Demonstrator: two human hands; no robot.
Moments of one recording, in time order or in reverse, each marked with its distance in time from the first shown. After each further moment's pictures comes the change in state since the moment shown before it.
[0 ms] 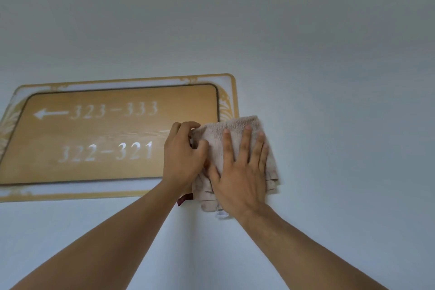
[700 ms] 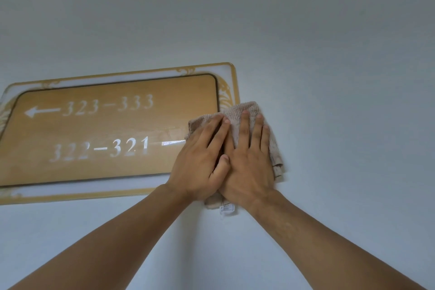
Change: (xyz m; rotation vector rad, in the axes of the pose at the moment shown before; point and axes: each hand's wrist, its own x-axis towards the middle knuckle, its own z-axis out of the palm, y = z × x) left_hand -0.022 -0.003 0.006 0.312 -0.403 0.543; right_hand 0.015 0.010 0.004 -0.072 -0.015 -0.130
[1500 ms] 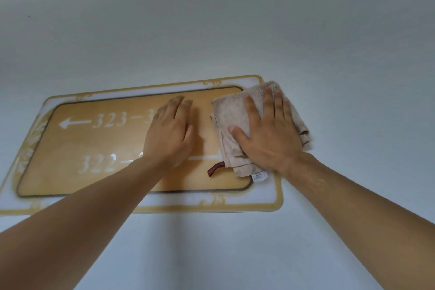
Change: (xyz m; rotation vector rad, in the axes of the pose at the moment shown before) left_hand 0.023 -0.097 -0.060 0.244 0.104 -0.346; right_hand 0.092 0.019 -0.004 0.016 0.006 -0.051
